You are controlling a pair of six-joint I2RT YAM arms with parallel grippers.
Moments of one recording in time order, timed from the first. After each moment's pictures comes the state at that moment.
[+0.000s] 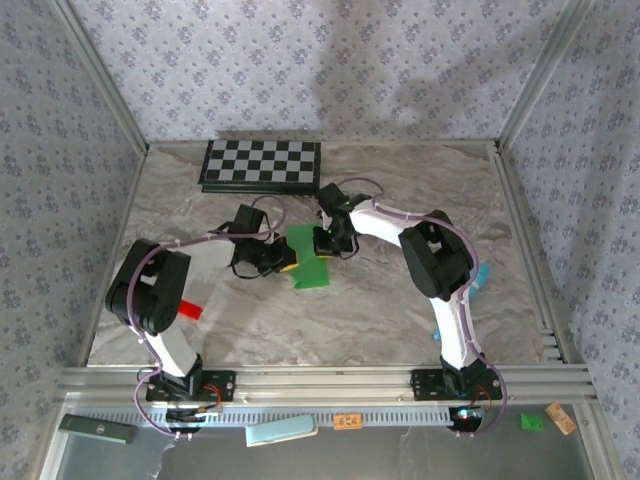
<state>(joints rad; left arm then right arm) -0.43 1.72 0.87 -0.17 0.64 -0.74 0.62 2.15 1.51 -0.67 -0.28 0.53</state>
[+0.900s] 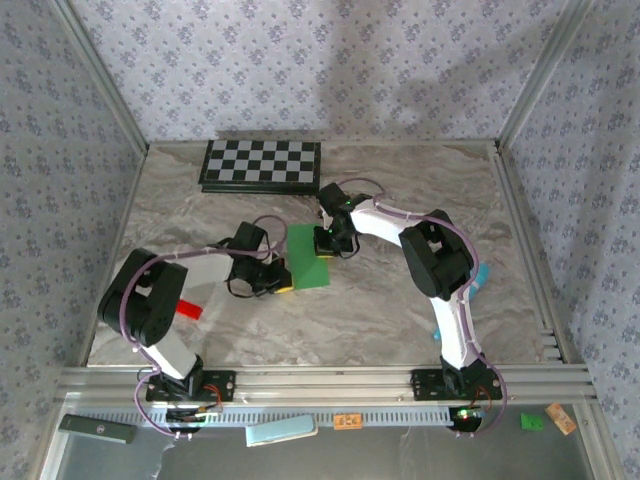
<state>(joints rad) -0.47 1.61 0.73 -0.24 0.59 -0.69 0.62 2.16 1.51 -0.67 -0.29 0.53</state>
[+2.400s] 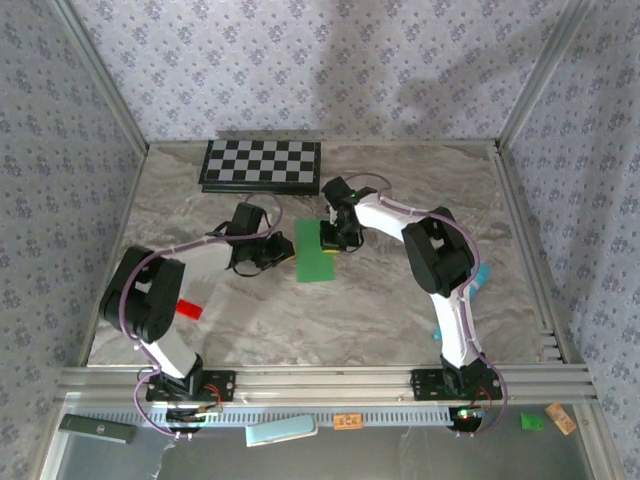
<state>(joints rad) -0.44 1.67 0.85 -0.10 0.47 -0.80 0.57 2.15 1.58 -0.72 -0.27 0.53</state>
